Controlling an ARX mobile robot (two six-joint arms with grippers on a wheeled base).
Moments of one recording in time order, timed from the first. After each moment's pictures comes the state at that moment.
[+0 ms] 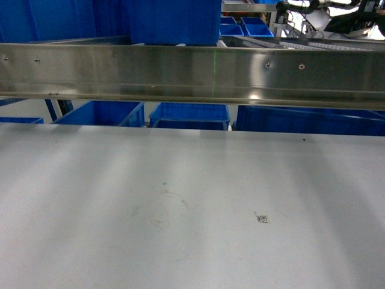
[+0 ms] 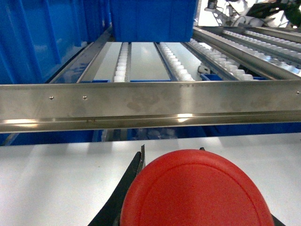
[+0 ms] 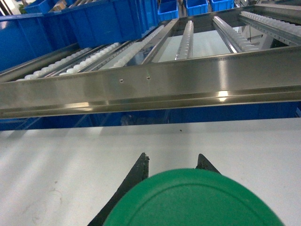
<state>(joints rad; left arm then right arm) -0.08 1.00 0.58 0.29 0.04 -0.04 -0.02 0.84 0.40 0.31 -0.18 0.19</state>
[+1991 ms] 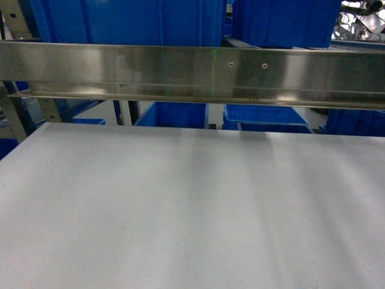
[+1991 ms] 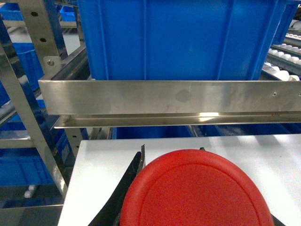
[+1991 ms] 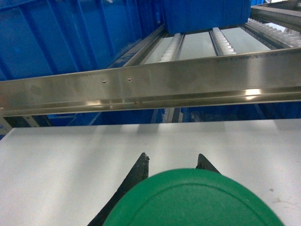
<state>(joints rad) -0.07 1.00 0.58 0.28 0.04 -0.04 -0.02 0.84 0.40 0.31 -0.18 0.19</state>
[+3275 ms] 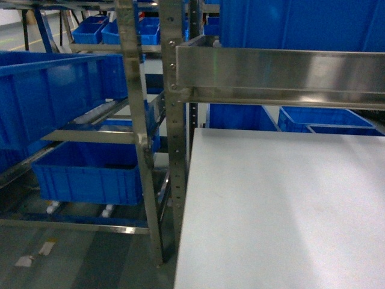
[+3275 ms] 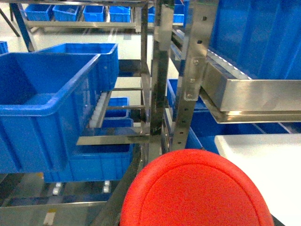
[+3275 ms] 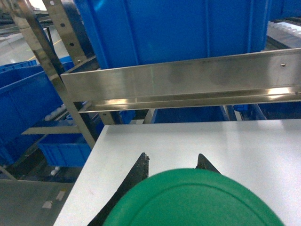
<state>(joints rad) -0.07 1.00 0.58 0.29 0.03 -0.04 -0.02 0.84 0.40 0.31 -0.18 0.19</state>
